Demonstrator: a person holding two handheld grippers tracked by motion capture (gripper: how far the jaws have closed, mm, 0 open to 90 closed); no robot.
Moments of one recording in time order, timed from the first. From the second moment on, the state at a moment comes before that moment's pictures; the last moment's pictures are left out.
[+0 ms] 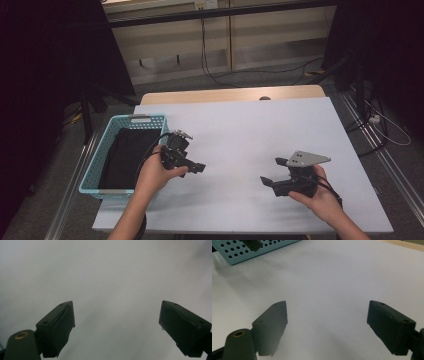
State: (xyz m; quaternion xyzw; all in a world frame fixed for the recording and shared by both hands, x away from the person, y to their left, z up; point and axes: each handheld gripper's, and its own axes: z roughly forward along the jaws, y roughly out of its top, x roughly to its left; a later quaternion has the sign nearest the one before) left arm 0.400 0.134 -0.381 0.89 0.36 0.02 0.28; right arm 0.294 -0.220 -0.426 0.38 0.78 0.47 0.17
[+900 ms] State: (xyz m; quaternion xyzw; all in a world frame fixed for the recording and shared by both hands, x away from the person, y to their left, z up) left arm 0.380 0.147 -0.401 0.89 0.35 0.02 0.30; right arm 0.281 -0.243 -0.431 0.39 0.79 0.45 0.17
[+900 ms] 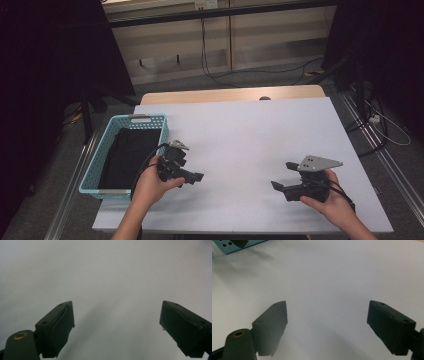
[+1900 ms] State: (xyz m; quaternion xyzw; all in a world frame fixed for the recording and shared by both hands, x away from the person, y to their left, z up) left arm 0.358 0.165 -0.414 0.88 0.33 0.02 0.33; right arm 0.269 -0.261 -0.433 0.39 0.79 0.43 0.17
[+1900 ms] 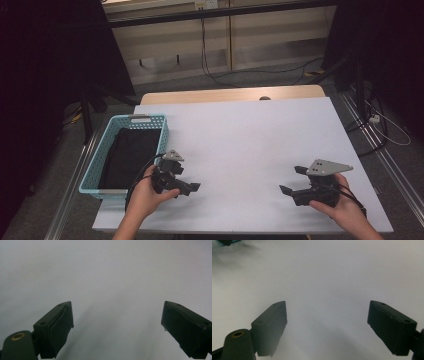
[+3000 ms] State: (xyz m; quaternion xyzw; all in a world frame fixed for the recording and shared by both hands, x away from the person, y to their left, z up) left arm 0.345 0.176 -0.422 0.88 0.33 0.01 0.36; right arm 0.259 -0.276 -0.439 0.40 0.80 0.42 0.17
